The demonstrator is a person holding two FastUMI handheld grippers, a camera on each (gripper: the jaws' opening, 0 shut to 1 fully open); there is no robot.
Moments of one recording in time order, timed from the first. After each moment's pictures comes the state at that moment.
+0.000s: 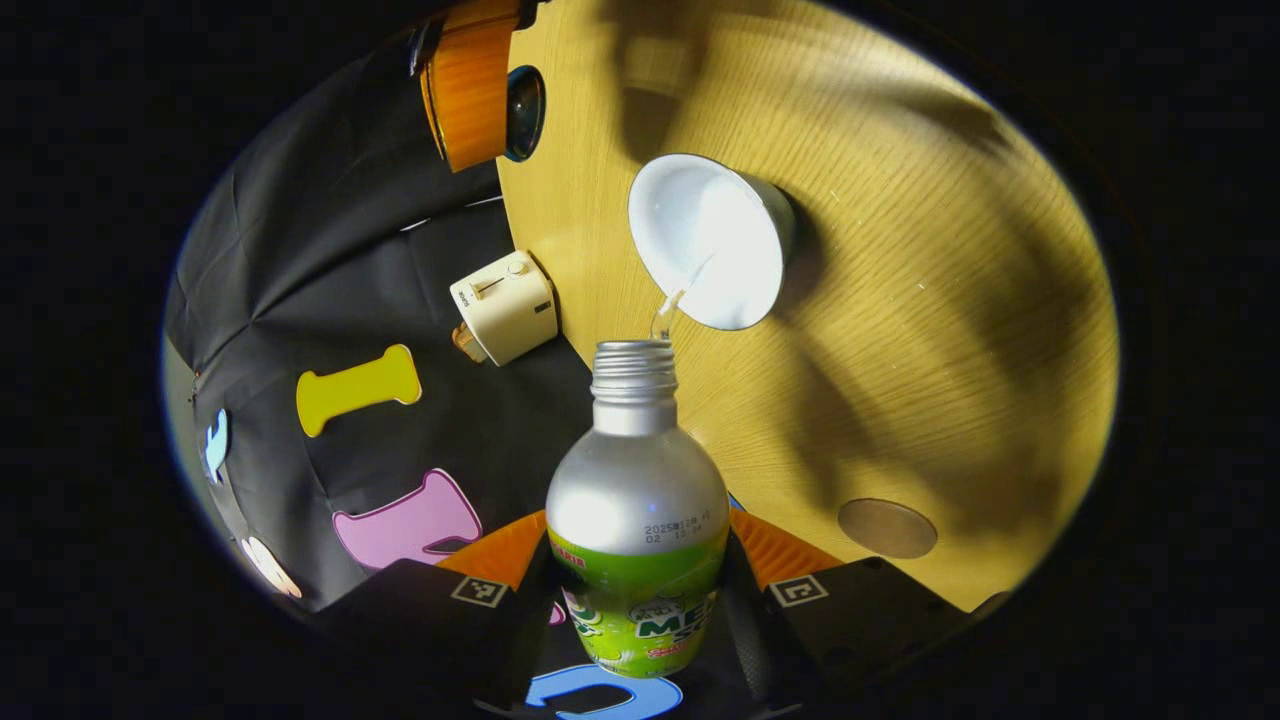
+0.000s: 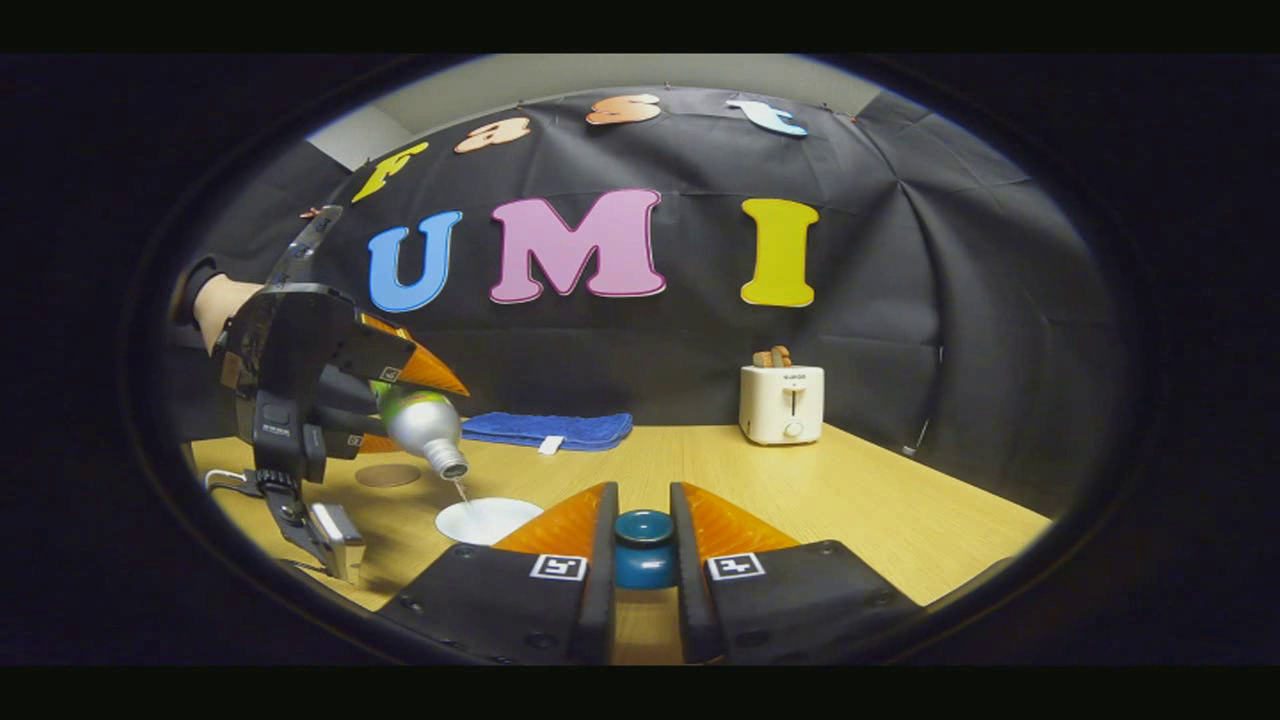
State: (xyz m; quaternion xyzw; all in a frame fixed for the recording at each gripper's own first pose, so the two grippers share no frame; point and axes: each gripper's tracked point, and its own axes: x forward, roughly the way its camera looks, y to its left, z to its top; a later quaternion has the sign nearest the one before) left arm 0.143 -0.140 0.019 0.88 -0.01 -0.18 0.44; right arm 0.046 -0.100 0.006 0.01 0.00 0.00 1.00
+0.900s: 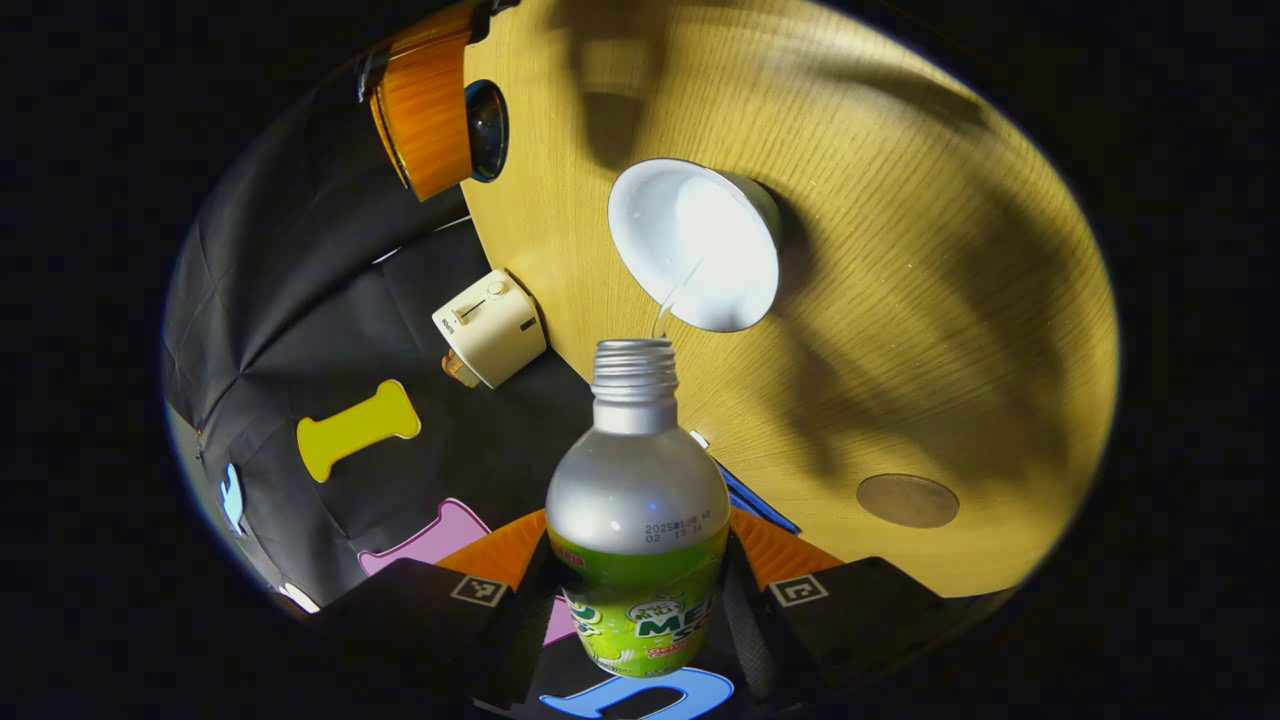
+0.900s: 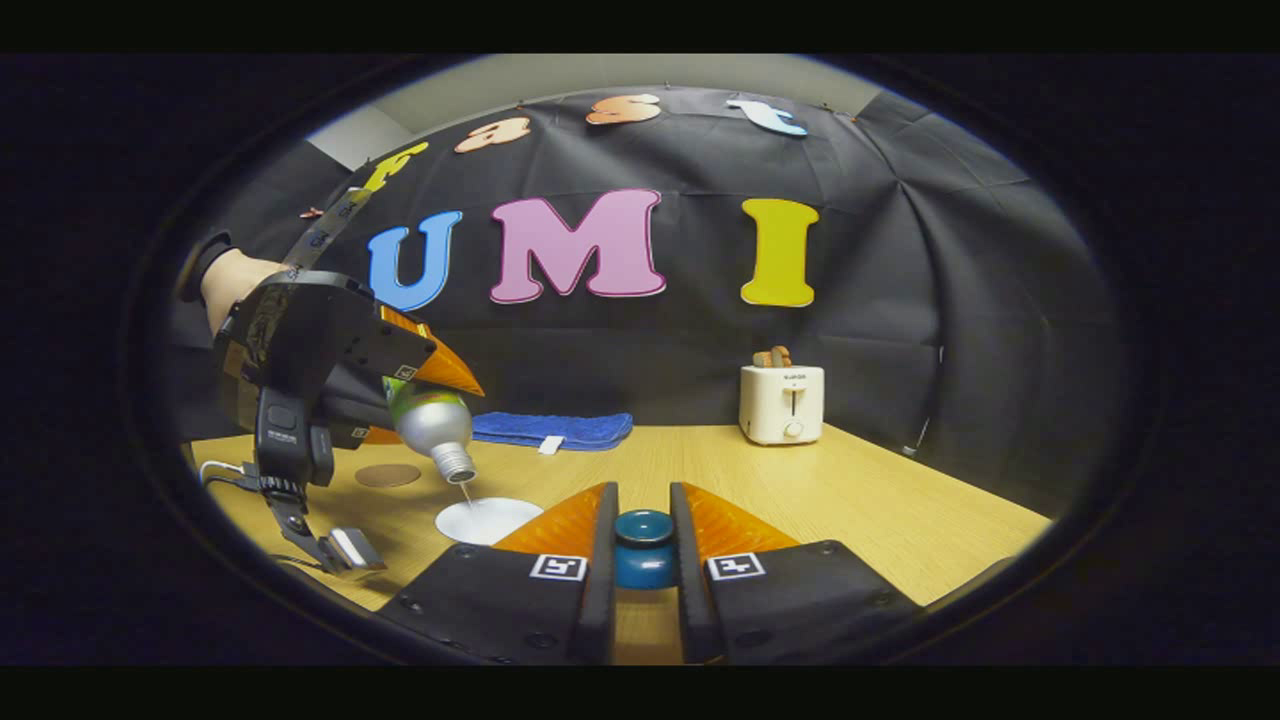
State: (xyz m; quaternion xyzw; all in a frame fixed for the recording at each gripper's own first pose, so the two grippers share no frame) left arm 0.140 -0.151 0.022 0.91 -0.01 -0.18 0.37; right arm 0.046 -0.100 0.006 0.01 0.00 0.00 1.00
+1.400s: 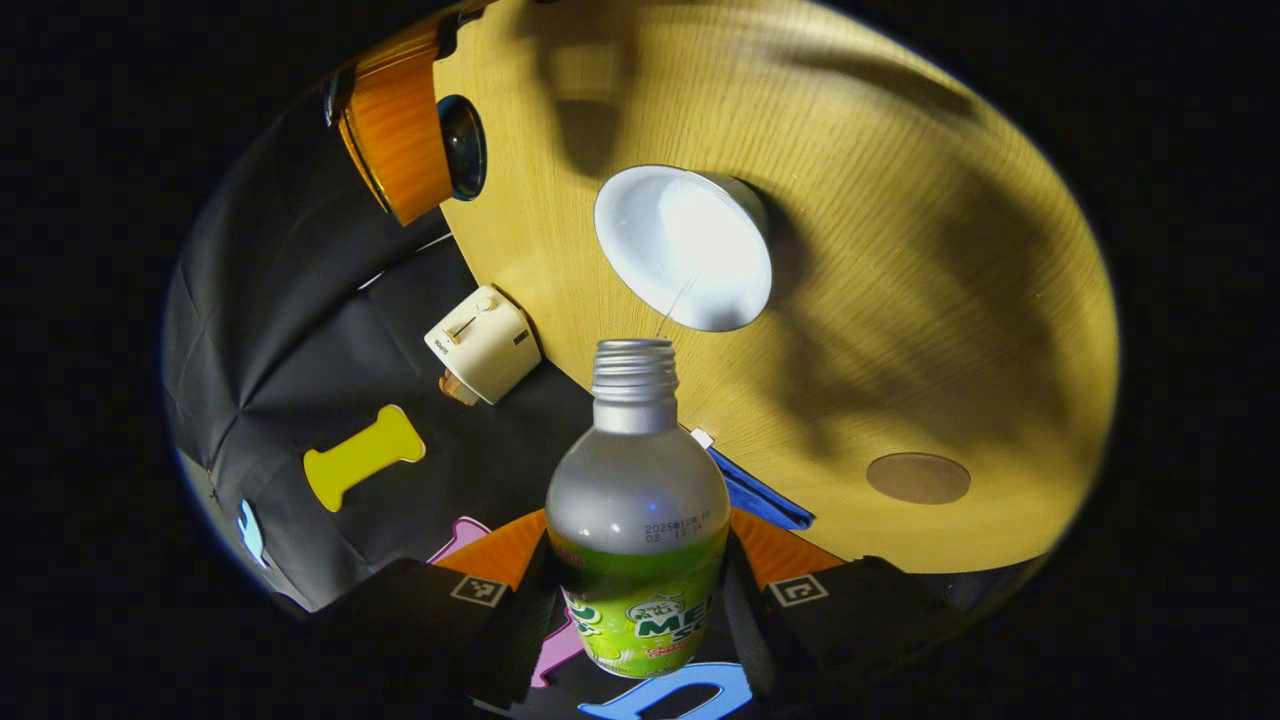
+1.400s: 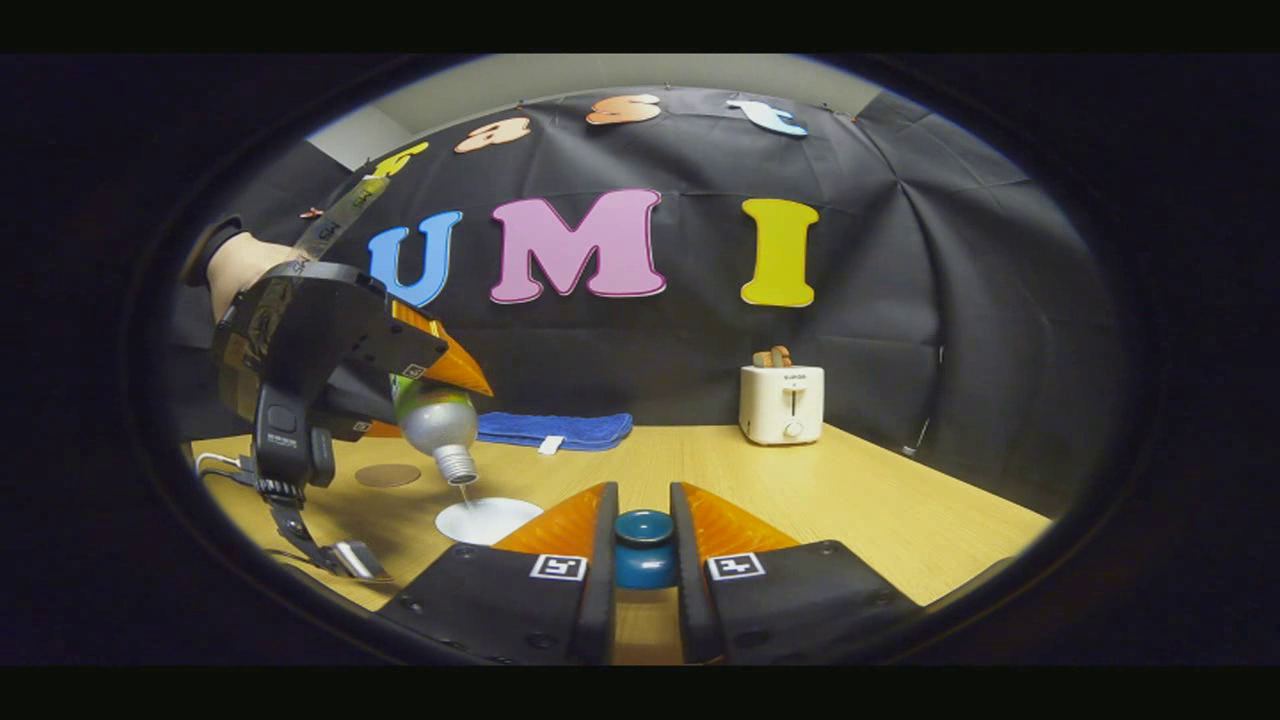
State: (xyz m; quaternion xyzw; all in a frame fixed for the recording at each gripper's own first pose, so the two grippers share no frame) left arm 0.143 -0.157 0.026 0.93 -0.01 -0.18 0.32; right arm 0.047 -0.100 0.006 0.01 0.00 0.00 1.00
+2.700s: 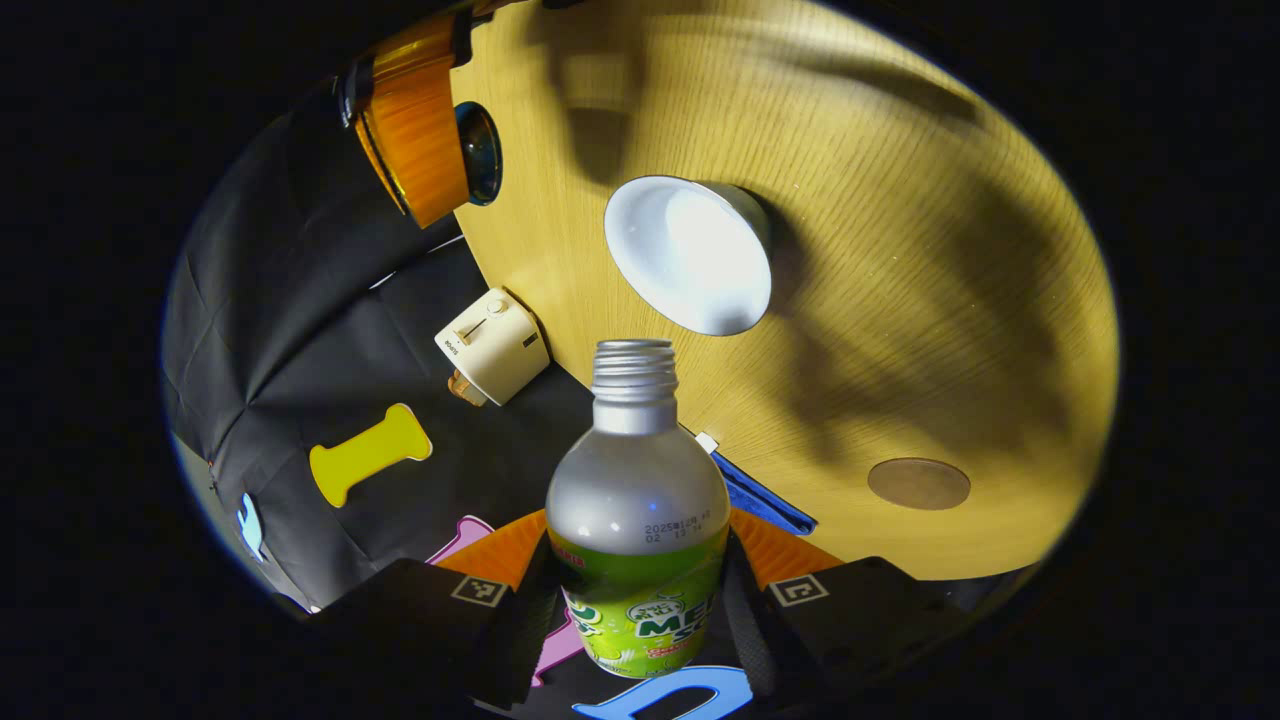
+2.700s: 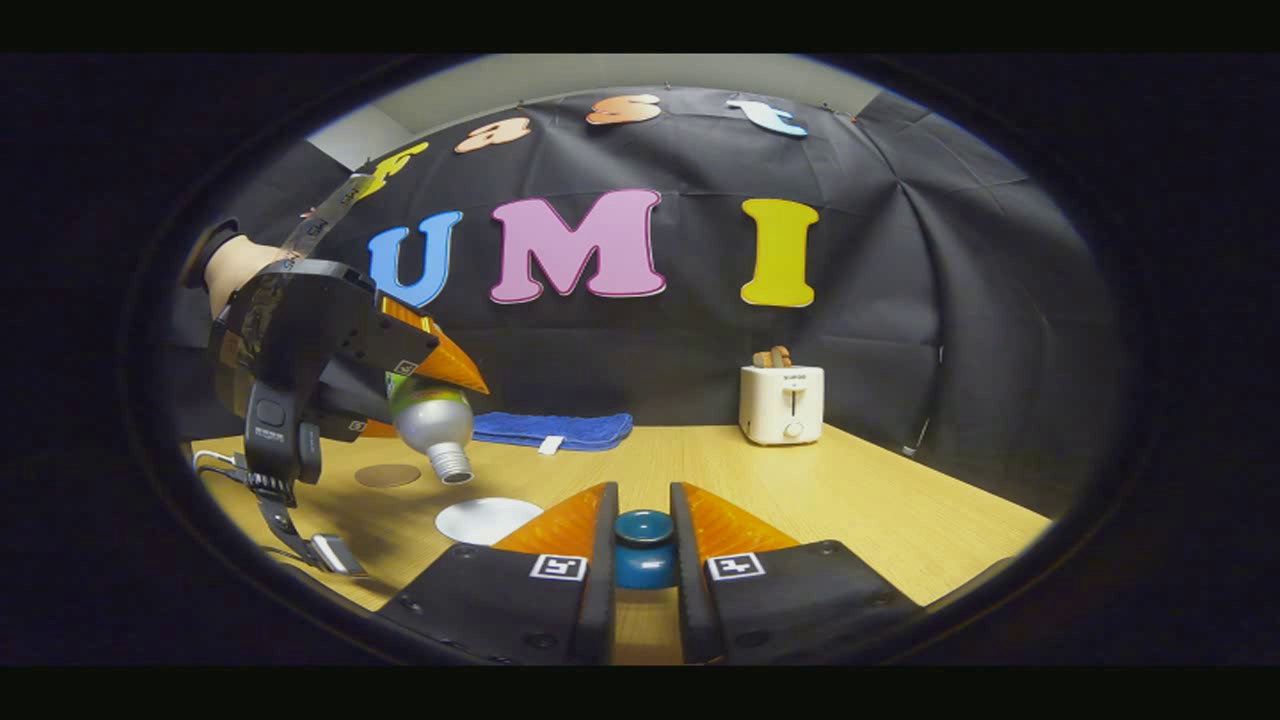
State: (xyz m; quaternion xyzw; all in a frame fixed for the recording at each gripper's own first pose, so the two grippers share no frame) left arm 0.139 -0.160 0.023 0.92 -0.03 -0.19 0.35; right arm 0.047 -0.100 0.005 0.01 0.00 0.00 1.00
